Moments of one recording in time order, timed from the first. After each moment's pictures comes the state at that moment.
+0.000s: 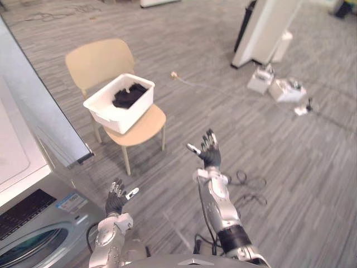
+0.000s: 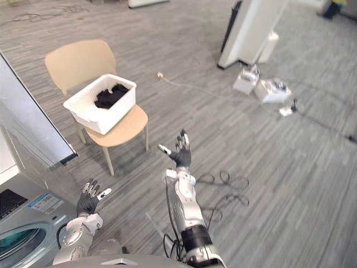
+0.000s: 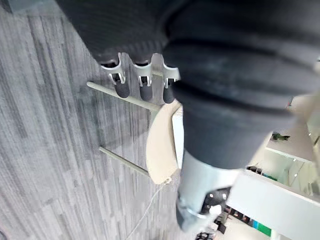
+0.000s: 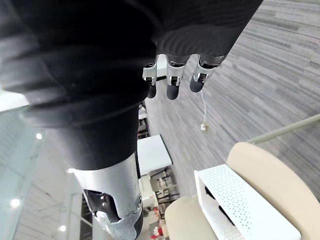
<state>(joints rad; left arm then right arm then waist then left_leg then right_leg) 0.23 0.03 -0.09 0.33 -0.44 -0.16 0.14 -0.08 0.04 0.11 0.24 0.29 -0.21 -0.27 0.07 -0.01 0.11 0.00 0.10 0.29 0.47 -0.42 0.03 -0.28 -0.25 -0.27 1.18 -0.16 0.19</state>
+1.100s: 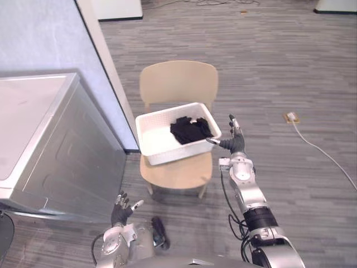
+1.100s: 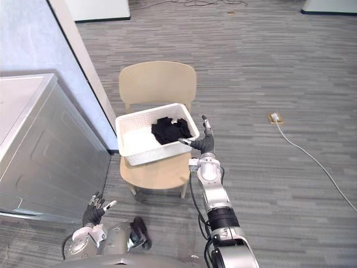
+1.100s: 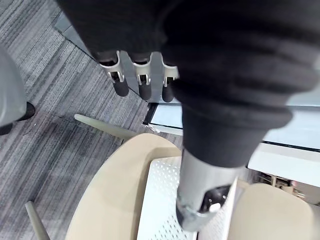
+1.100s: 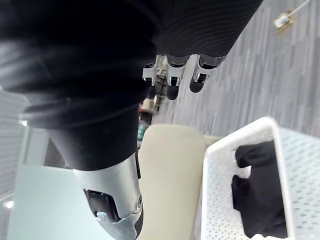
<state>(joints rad) 0.24 -0.02 -0.04 0.49 -0.36 -0.15 0.10 -0.30 -0.17 0.02 0.31 -0.06 -0.06 -0.27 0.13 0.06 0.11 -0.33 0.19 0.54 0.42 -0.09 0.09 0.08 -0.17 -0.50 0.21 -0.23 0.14</state>
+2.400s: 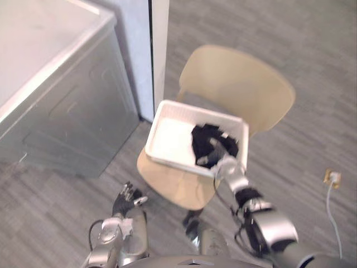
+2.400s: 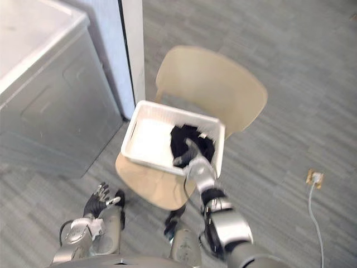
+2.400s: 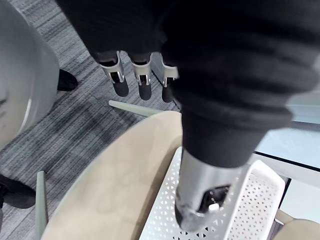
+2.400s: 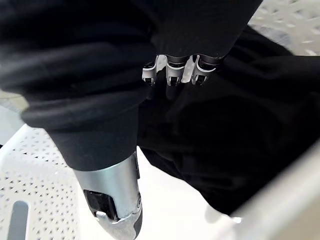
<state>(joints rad) 0.17 0.08 -0.16 0.40 -0.35 -0.11 0.02 -0.74 -0.25 0.07 1.00 -0.36 0.05 -0.12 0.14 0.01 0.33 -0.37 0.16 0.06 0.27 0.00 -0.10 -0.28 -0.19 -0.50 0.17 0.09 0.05</state>
